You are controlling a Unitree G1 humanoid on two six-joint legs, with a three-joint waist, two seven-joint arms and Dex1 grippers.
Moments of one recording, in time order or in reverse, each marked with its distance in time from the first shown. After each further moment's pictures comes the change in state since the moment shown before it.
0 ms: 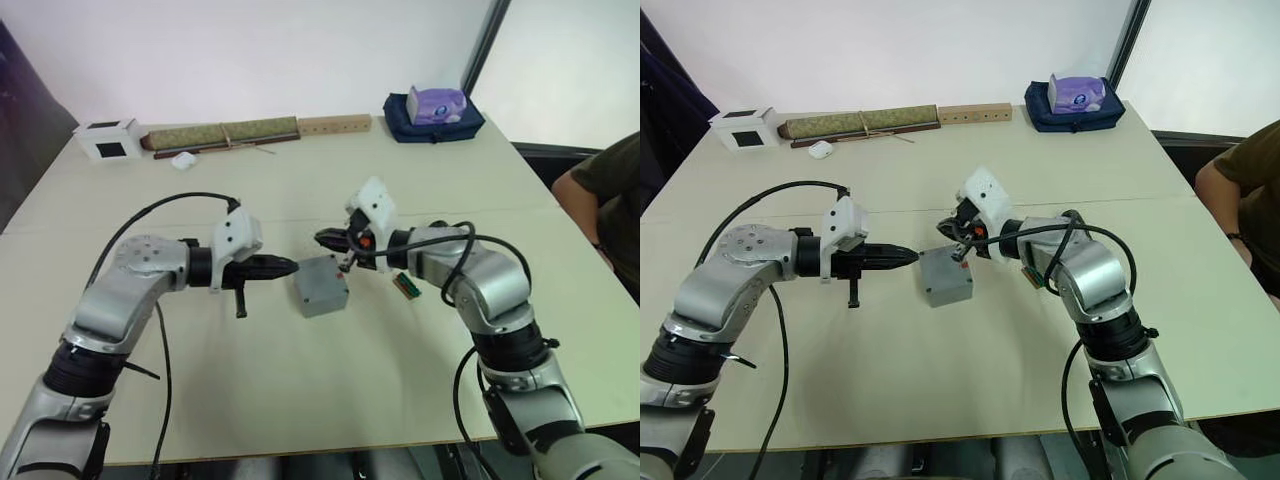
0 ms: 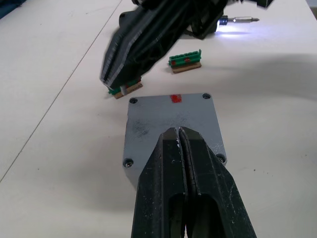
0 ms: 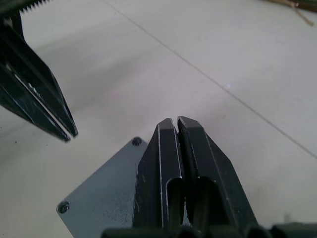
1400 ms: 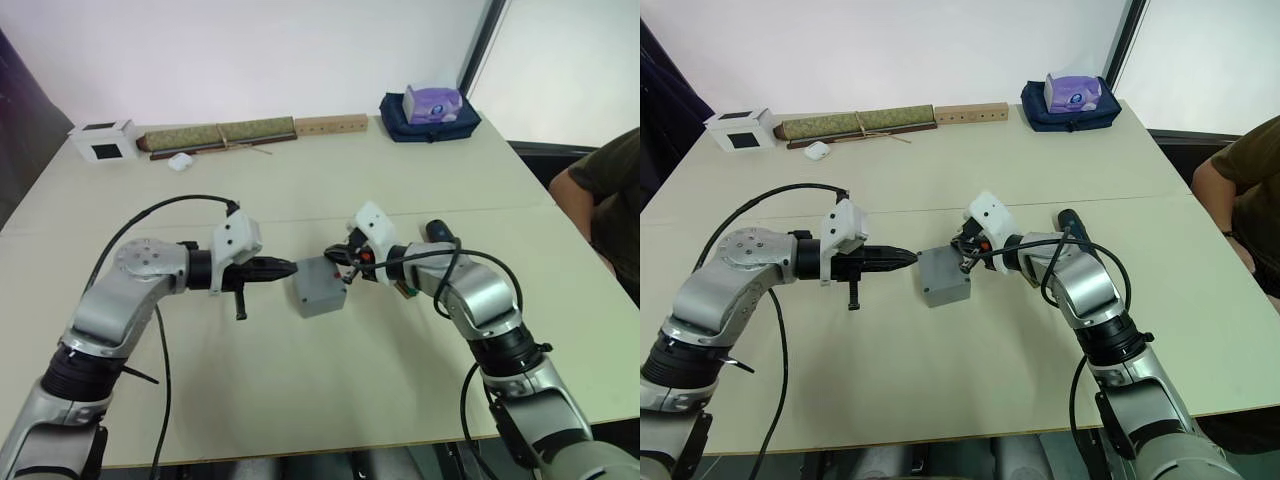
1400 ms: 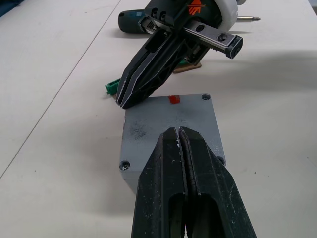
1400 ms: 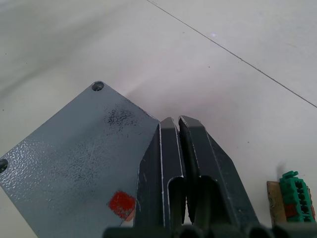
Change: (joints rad) left arm 0.019 0.000 0.000 -0.018 -0.003 0.003 0.022; right arm 0.031 -0.029 0.056 0.131 -0.055 -0.110 -0.007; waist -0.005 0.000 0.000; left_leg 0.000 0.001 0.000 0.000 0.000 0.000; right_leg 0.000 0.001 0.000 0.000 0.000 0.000
